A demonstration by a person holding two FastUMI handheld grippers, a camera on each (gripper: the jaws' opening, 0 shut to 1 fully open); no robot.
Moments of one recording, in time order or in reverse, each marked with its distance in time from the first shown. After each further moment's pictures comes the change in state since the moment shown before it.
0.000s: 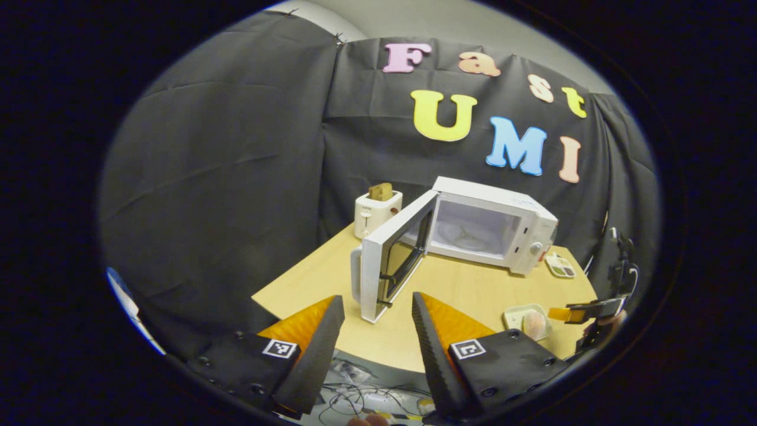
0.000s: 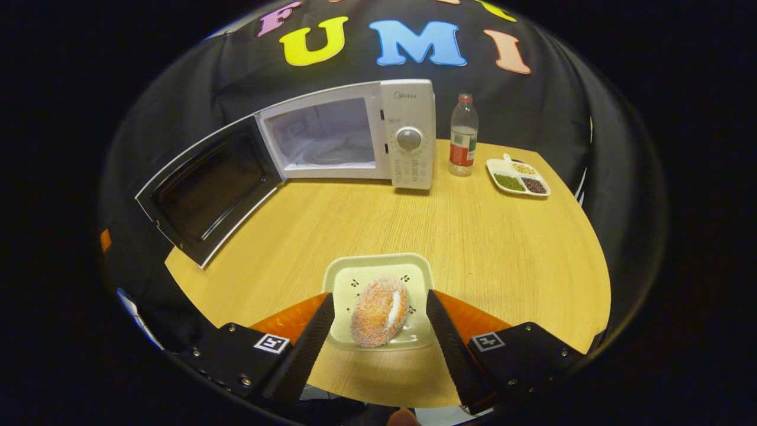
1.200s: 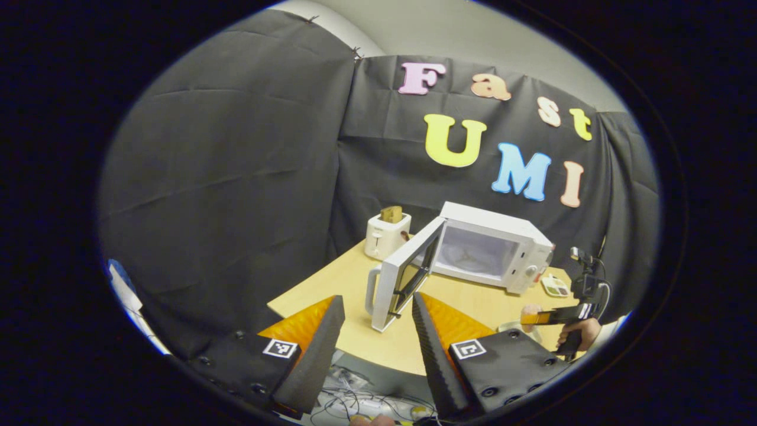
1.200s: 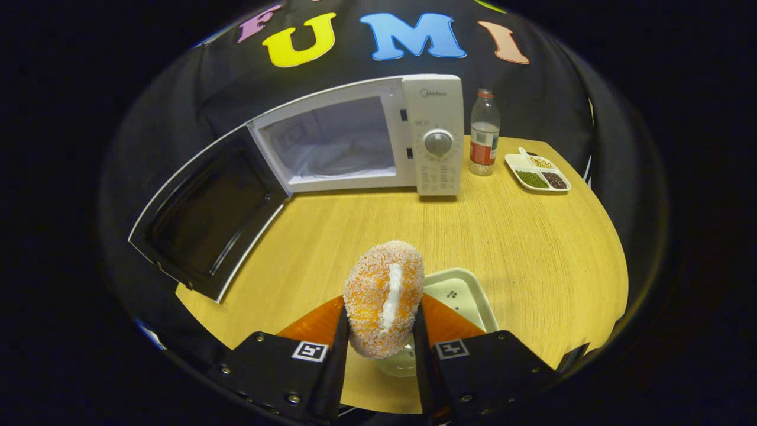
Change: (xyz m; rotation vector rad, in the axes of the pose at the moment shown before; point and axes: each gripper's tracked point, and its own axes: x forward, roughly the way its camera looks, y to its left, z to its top) left arm -0.041 0.048 0.045 -0.050 -0.128 -0.068; right arm 0.021 0.077 0.069 0.135 -0.041 -0.004
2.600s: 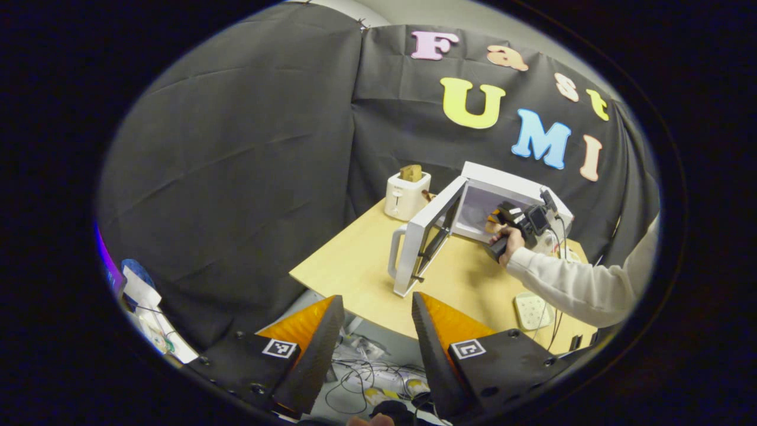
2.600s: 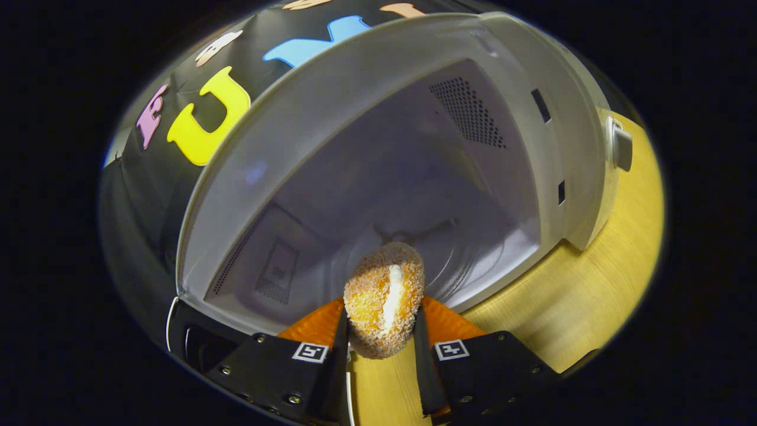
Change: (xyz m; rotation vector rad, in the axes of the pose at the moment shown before) left arm -0.012 0.021 -0.045 0.033 0.284 0.138; right arm 0.232 0.102 0.187 0.599 -0.299 0.066
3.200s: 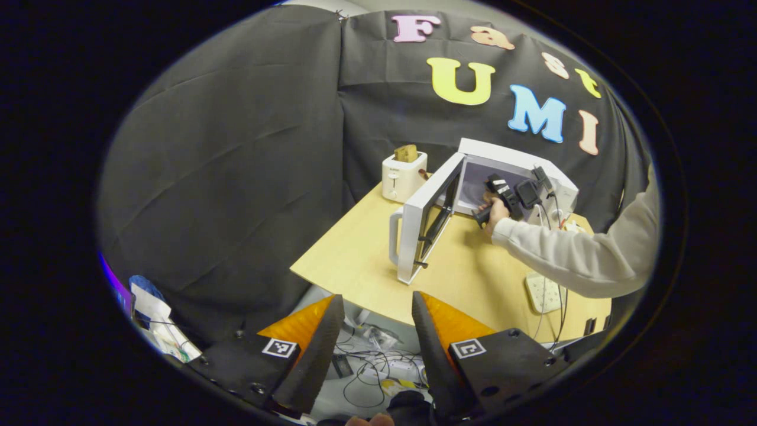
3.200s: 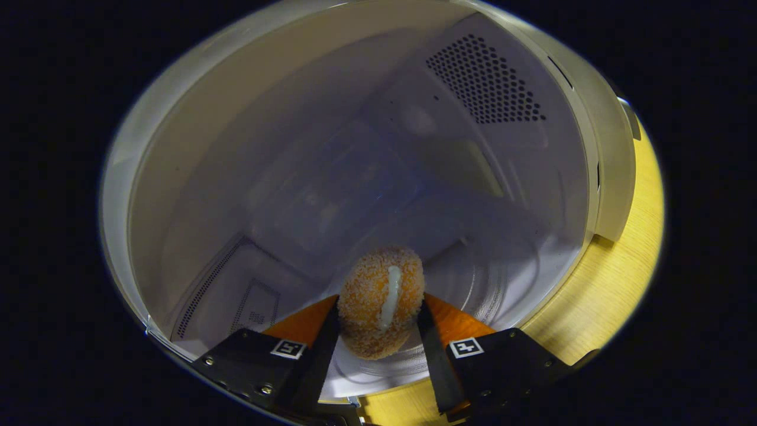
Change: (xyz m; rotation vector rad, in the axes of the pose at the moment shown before) left arm 0.020 -0.006 -0.002 0.074 0.063 0.008; right arm 0.055 0.002 0.022 0.053 -0.175 -0.057
